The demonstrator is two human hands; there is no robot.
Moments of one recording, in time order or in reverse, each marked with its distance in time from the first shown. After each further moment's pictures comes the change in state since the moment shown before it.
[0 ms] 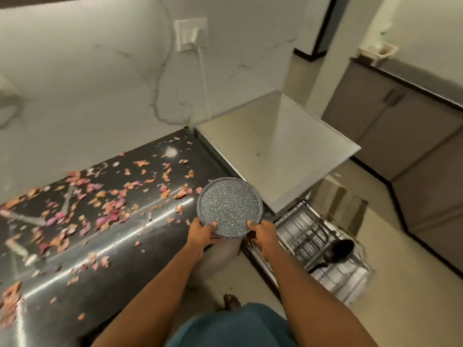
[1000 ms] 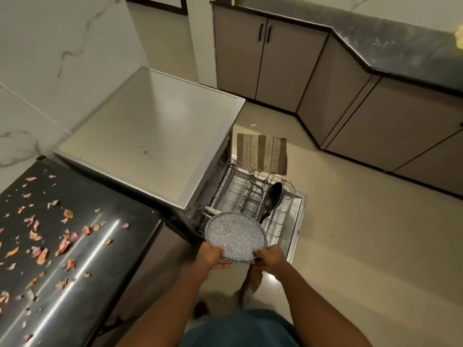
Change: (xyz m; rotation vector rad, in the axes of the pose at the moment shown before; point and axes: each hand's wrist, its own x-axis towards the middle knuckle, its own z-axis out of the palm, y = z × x) left_hand -0.019 -0.125 0.230 0.577 -0.370 -0.354; right_hand -0.022 0.122 -0.255 0.170 0.258 0.351
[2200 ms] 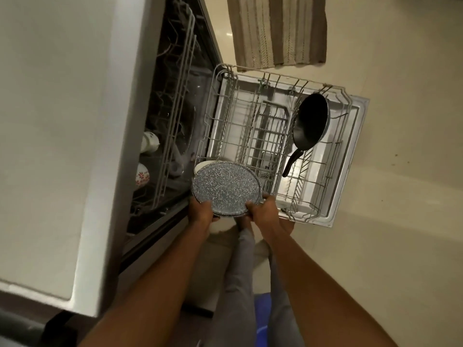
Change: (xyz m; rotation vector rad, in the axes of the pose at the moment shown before) left_hand 0.360 0.008 0.008 0.186 0.448 -0.231; right_hand 0.328 0.009 0.103 0.082 0.106 0.234
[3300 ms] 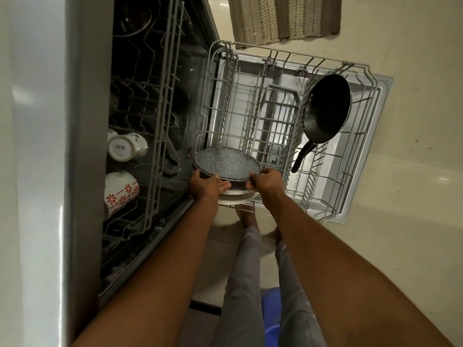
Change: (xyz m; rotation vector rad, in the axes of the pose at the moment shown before) left_hand 0.086 0.047 0.051 -0.296 -0.034 -0.034; right_hand 0.101 -0.052 0.036 0.157 0.022 0.102
